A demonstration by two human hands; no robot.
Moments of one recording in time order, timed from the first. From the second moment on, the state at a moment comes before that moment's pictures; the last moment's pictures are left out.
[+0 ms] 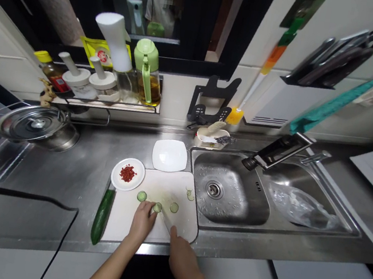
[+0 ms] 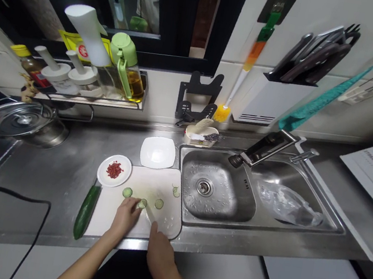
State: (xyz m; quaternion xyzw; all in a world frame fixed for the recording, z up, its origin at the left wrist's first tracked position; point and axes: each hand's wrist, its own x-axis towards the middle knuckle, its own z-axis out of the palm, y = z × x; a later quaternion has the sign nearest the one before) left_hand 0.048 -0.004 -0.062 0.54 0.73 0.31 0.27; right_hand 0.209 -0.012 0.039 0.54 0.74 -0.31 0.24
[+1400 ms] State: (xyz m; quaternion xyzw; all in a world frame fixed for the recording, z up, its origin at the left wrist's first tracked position) left_hand -0.001 0.017 -0.042 0.40 0.81 0.31 0.30; right_hand 0.237 -0.033 0.030 0.55 0.72 -0.33 0.25
